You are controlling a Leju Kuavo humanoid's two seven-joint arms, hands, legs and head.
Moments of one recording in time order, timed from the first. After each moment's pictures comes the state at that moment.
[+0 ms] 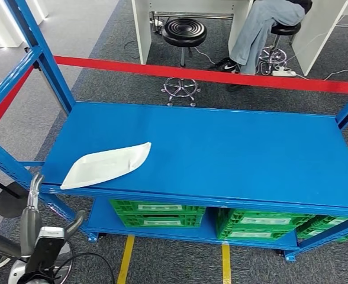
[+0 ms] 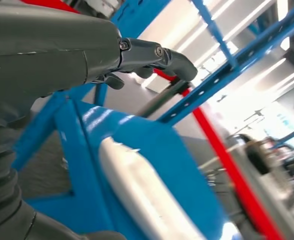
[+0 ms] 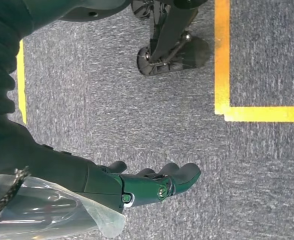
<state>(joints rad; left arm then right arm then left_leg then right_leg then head) 0.29 -0.12 0.04 -1.69 -0.58 0.35 -0.35 0.01 0.11 -0.40 -0.23 0.35 -0.35 -0.29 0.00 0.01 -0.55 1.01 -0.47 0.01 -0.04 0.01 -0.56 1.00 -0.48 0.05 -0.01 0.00</state>
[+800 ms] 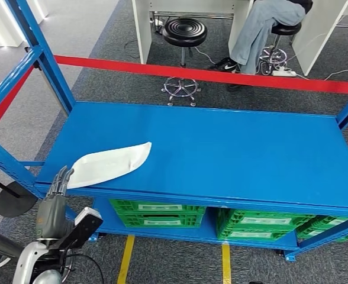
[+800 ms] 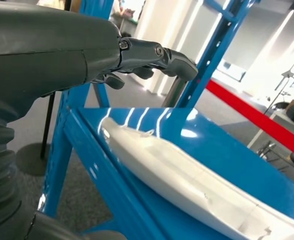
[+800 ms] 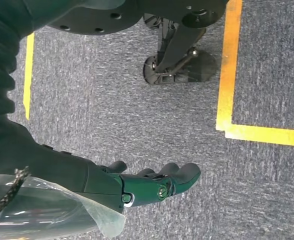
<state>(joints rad) 0.20 0.00 -0.11 -1.68 -0.92 0.30 0.01 0.00 0.11 -0.40 -0.23 0.42 -0.28 -0.26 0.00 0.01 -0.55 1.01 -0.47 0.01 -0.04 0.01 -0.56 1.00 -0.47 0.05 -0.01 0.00</state>
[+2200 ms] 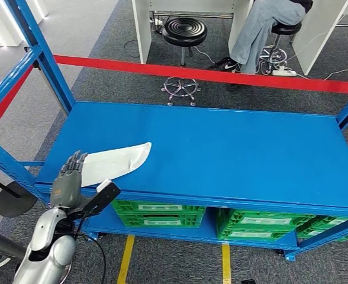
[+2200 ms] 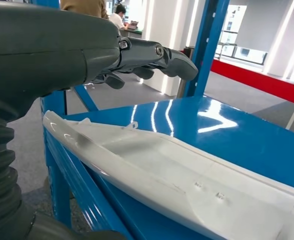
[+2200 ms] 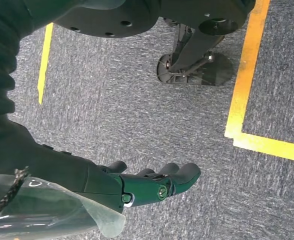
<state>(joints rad) -0.05 0.00 -0.14 -1.46 -1.09 0.16 0.19 -0.02 0.11 -0.38 -0.22 0.53 -0.27 -0.20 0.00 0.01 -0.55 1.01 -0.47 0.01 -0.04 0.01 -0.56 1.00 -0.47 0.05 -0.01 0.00</state>
